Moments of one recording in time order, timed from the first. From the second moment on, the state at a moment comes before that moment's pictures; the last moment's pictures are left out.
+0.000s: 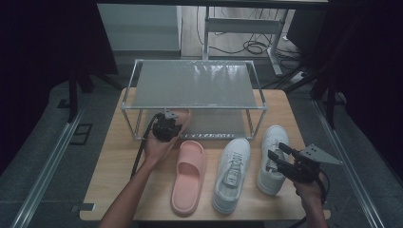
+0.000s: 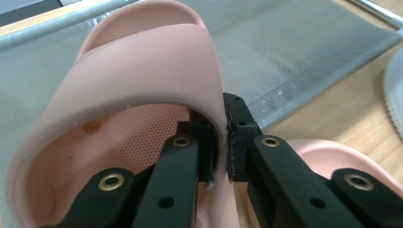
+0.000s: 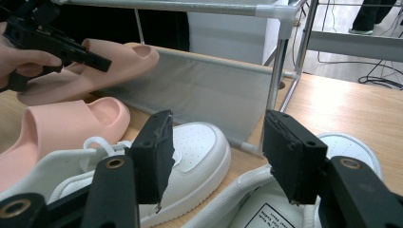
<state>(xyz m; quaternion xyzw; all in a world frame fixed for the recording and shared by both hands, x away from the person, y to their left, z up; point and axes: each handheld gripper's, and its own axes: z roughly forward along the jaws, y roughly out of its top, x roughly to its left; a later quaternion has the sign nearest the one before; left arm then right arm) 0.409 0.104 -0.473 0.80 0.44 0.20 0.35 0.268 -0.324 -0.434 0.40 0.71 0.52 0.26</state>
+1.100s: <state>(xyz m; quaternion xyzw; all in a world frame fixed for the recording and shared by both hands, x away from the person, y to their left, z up) 0.423 0.093 -0.498 0.80 0.46 0.20 0.33 0.268 -0.325 -0.434 0.40 0.71 0.52 0.26</state>
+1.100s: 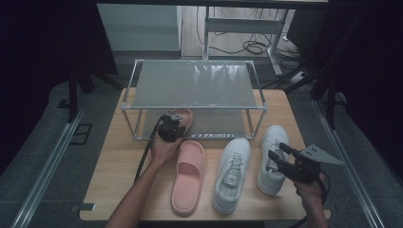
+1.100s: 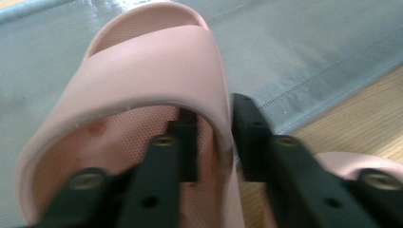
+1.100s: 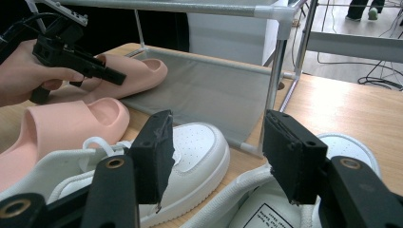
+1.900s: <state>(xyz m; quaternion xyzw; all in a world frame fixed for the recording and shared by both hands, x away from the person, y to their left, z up) 0.337 0.146 -0.473 0.80 0.44 0.18 0.37 0.266 -0.327 -0.432 0.40 0.71 0.52 0.26</state>
